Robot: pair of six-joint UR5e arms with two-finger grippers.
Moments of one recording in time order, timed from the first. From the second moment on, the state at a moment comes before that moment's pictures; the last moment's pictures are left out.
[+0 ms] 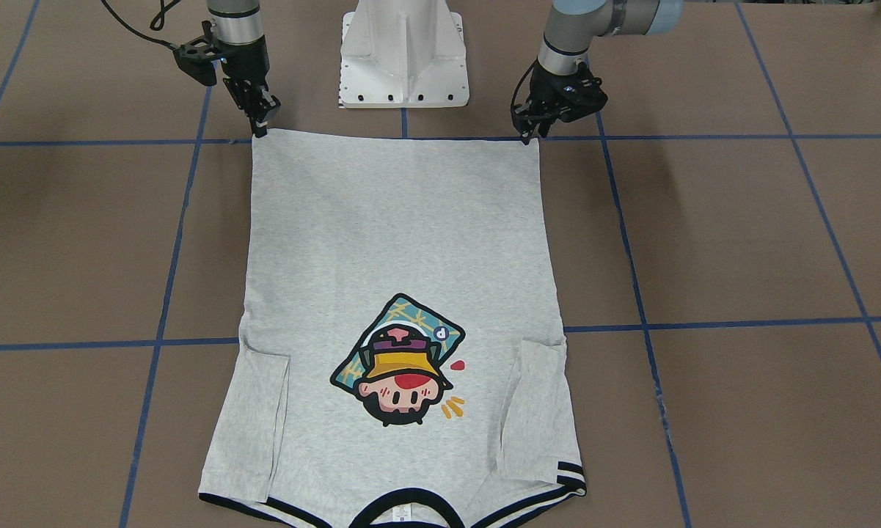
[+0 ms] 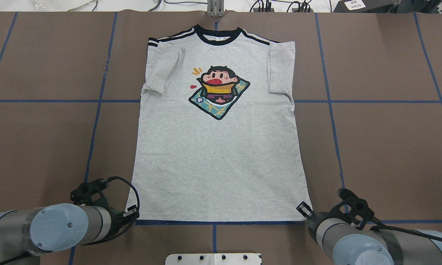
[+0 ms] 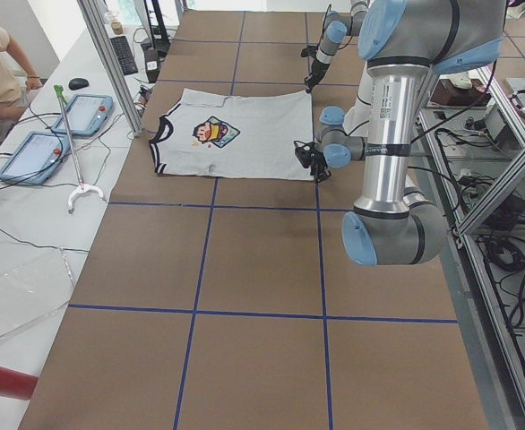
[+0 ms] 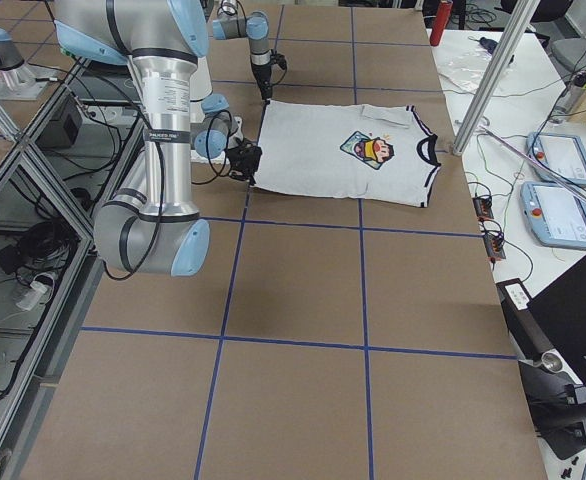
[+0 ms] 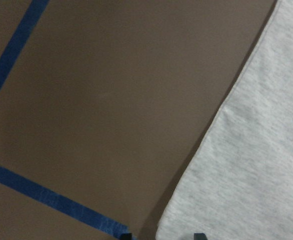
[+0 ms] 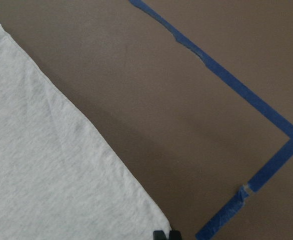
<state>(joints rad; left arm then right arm) -0.17 -1.66 -2.05 -1.85 -1.62 -1.92 0.04 -1.55 2.20 -1.52 1.31 2.33</state>
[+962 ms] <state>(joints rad) -0.15 -1.65 -2.23 -1.76 -1.62 -1.93 0.04 -1.55 2.23 -1.52 1.32 2.33</state>
